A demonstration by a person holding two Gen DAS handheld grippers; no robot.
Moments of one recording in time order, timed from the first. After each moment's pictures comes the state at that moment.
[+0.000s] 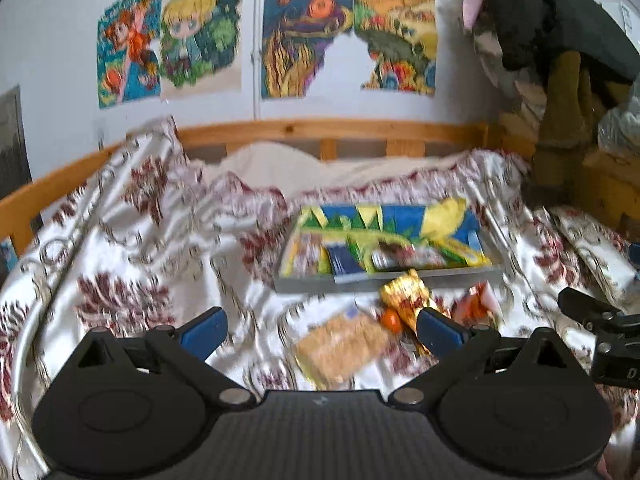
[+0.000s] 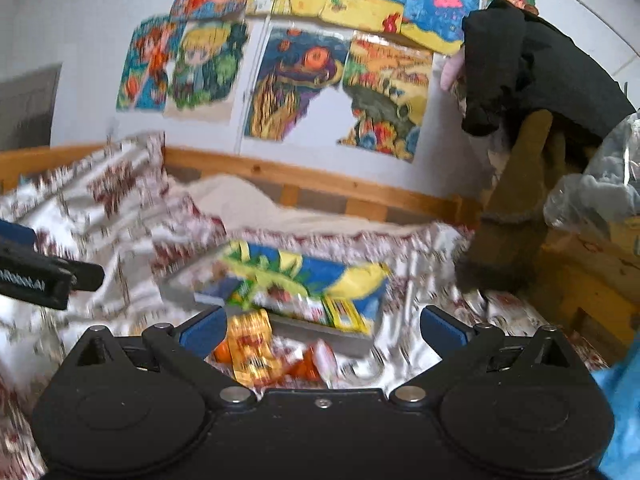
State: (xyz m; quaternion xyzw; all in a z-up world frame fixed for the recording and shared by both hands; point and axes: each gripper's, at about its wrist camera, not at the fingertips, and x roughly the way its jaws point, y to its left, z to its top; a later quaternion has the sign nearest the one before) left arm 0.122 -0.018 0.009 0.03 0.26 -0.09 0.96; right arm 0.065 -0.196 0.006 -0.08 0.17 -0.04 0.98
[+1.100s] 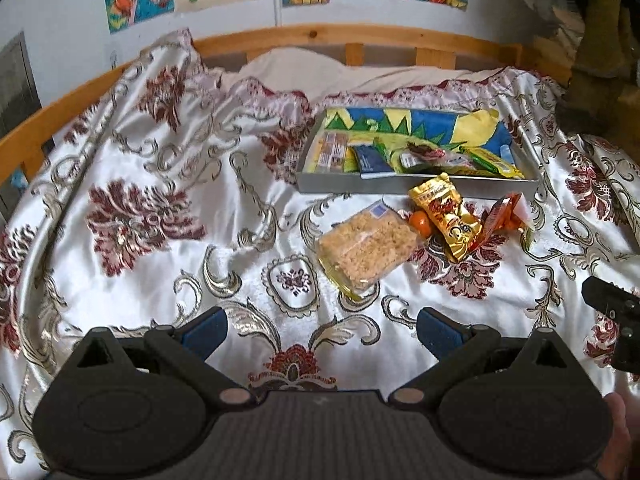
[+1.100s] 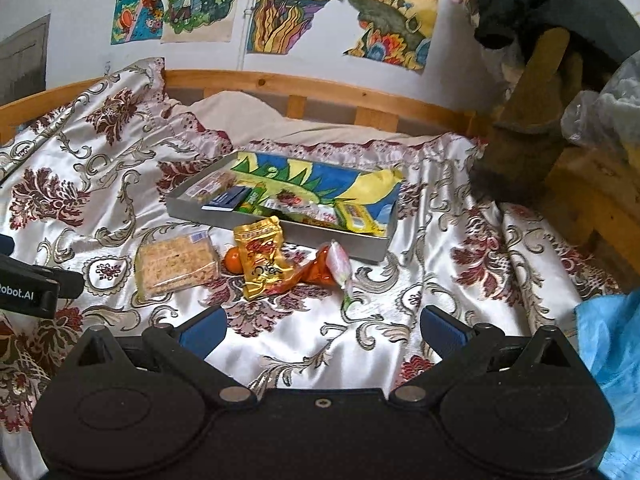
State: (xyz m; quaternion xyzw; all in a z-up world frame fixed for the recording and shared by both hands) left arm 0.130 -0.010 -0.022 0.04 0.39 -0.05 0.92; right arm 0.072 -0.197 -0.020 -0.05 0.30 -0.03 0.95
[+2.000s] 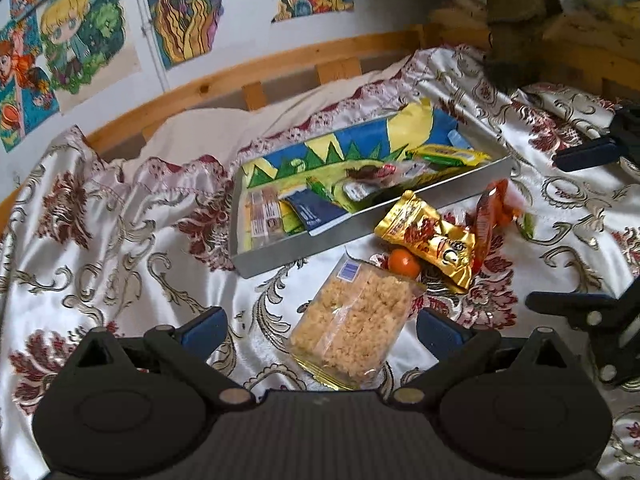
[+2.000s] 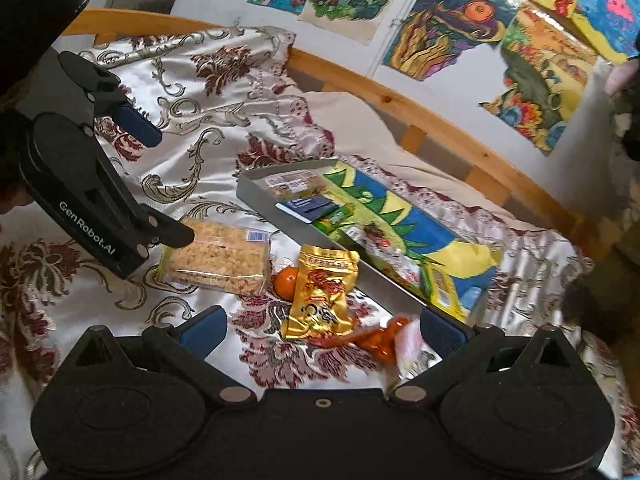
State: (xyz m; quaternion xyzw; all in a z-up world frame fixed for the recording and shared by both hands) left arm 0.211 -0.039 -0.059 0.18 0.30 -0.19 0.92; right arm 0.151 -0.167 -0.057 -0.22 0.26 0.13 0.93
